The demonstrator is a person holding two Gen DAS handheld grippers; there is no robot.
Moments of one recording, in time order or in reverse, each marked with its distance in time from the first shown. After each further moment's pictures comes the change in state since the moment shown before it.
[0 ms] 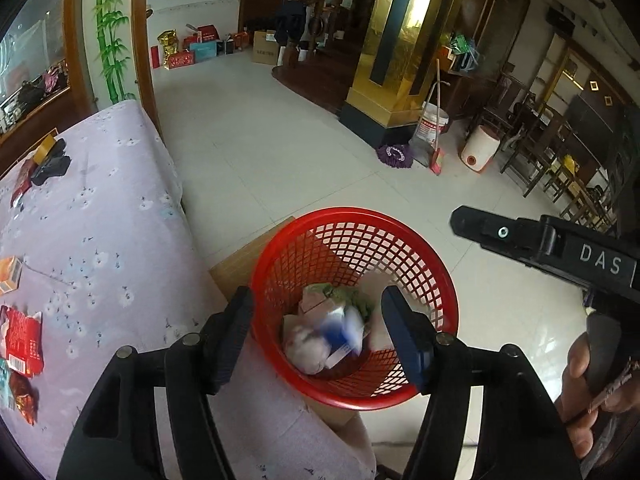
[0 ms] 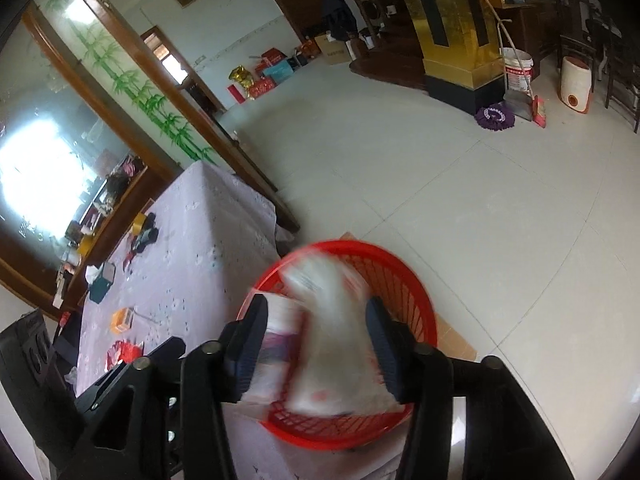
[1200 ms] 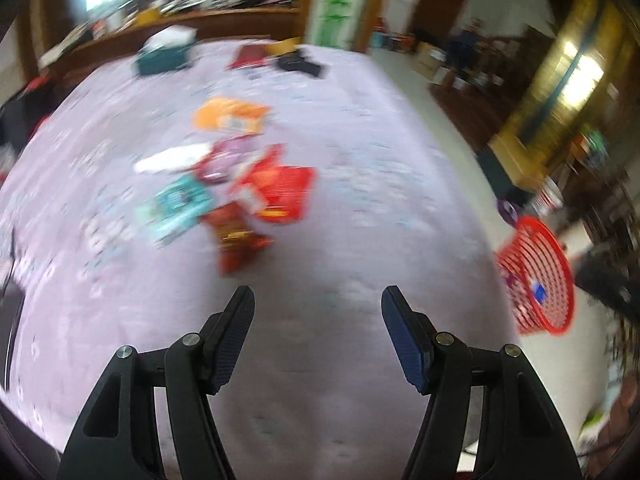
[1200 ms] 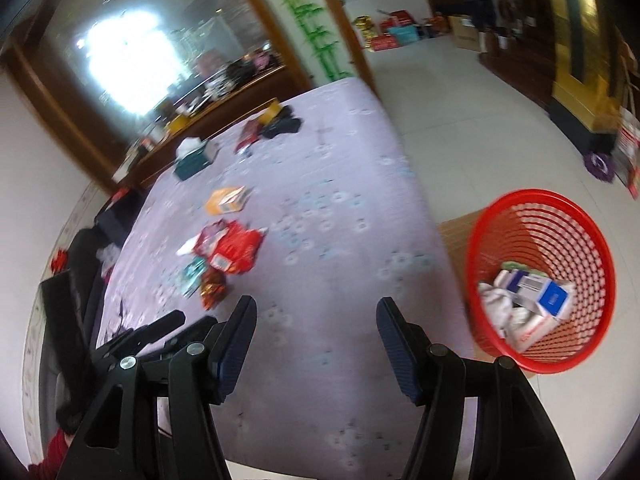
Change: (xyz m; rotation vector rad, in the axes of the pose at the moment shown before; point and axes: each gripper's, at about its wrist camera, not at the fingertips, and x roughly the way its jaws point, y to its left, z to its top) left arm -0.143 0.246 -0.152 -0.517 -0.002 0.312; right arm 0.012 0.214 -0.123 -0.389 0.191 0.228
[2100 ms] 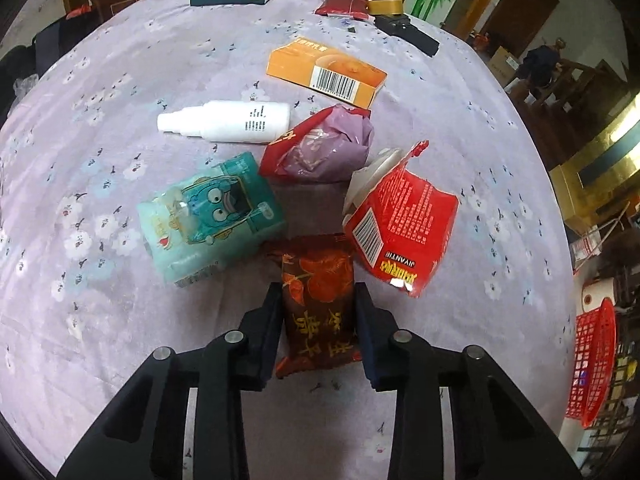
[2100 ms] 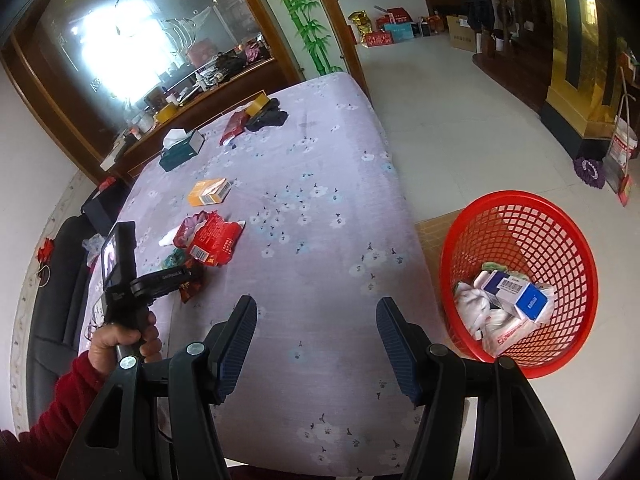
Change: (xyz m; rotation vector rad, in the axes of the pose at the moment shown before) left arm 0.102 0.055 0.041 -0.174 0.108 0.110; right arm -0.001 -0.025 0.008 -0.002 0.031 -0.046
